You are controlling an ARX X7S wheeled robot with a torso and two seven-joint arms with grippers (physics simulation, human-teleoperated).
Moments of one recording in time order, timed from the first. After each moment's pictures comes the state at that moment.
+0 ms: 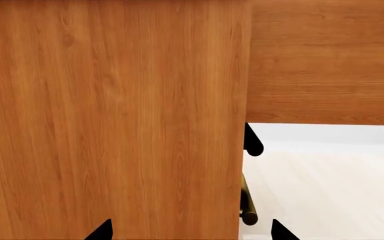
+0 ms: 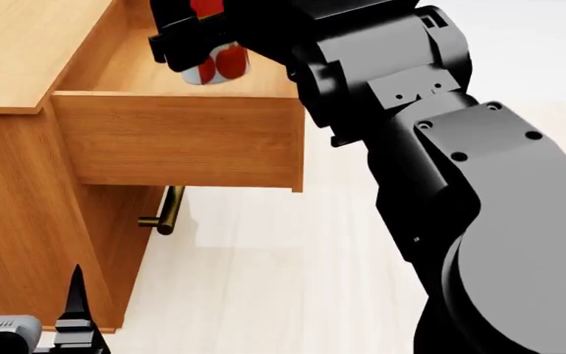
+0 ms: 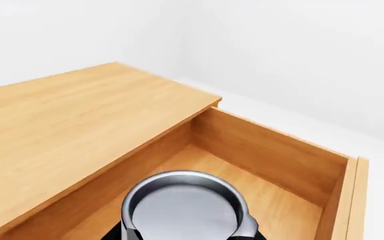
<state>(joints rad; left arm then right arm) -0.11 -0.36 0.26 0.33 -0.35 -0.22 -0.42 1.78 0.00 -1.57 1.21 1.53 0.34 -0.29</state>
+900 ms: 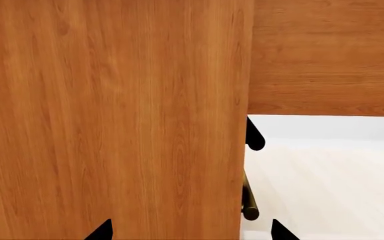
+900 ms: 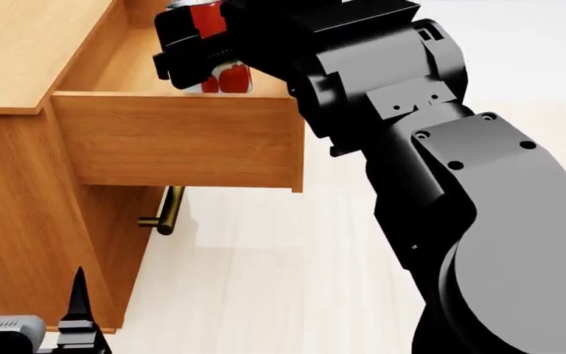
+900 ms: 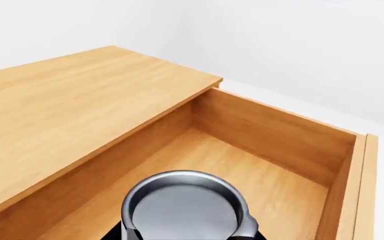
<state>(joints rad) -0.12 -0.36 0.27 0.30 -0.35 -0.20 -0.42 1.76 0.00 -1.57 1.21 1.53 0.37 -0.29</state>
